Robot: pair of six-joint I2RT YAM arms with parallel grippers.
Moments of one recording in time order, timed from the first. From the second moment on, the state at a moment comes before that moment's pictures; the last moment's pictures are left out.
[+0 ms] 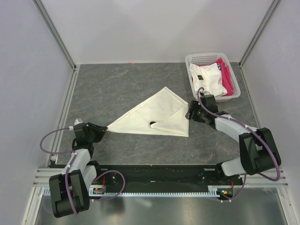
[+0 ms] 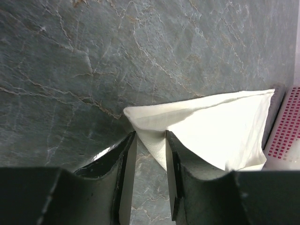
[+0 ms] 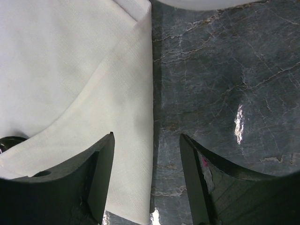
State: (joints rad) left arm 0.25 0.93 0.14 0.14 0.25 -0.88; right arm 0.26 1.42 0.69 -0.08 -0.04 0.47
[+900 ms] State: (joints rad) left arm 0.24 0.85 0.16 0.18 0.31 -0.85; right arm 0.26 1.42 0.69 -0.07 -0.07 0.45
